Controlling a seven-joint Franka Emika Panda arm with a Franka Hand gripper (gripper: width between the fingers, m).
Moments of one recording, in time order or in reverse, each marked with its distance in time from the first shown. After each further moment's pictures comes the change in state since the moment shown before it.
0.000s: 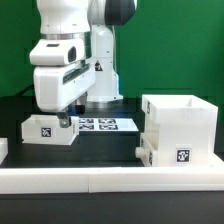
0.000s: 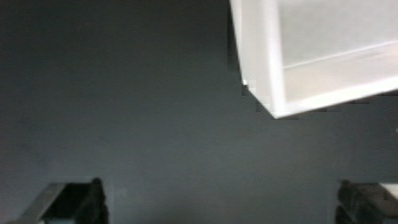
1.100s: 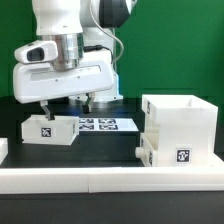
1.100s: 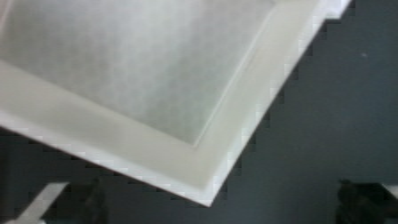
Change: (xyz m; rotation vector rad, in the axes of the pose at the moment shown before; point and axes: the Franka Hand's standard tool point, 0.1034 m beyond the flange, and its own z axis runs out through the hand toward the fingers) arm -0.022 -0.033 0.006 -0.004 0.031 0.898
